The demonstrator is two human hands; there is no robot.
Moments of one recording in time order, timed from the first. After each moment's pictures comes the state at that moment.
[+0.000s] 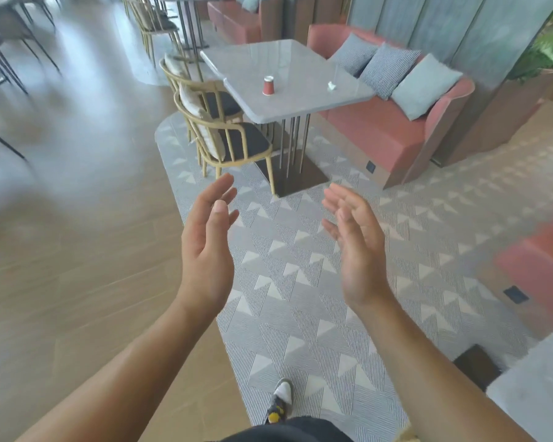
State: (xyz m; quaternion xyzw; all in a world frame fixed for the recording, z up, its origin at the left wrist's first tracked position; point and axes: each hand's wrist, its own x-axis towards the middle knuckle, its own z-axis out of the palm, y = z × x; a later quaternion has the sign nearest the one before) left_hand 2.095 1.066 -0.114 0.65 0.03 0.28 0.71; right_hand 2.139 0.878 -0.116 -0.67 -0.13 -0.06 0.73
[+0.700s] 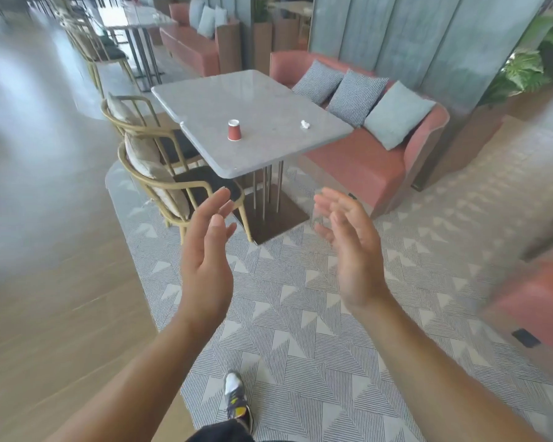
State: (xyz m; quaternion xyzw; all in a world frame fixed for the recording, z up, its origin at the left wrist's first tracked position) left_hand 2.462 1.133 -0.128 0.65 -0.01 0.25 0.72; right_hand 2.486 0.941 -0.115 -0.69 -0.11 -0.12 0.70
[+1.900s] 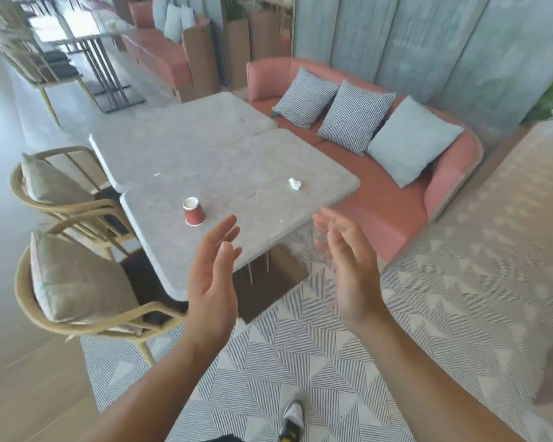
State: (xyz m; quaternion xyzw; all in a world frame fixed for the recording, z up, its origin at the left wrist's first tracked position) left_hand 3.028 1.111 -0.138 0.68 0.00 0.18 0.71; right_hand 3.048 0.923 -0.128 -0.69 -0.05 -0.10 0.72
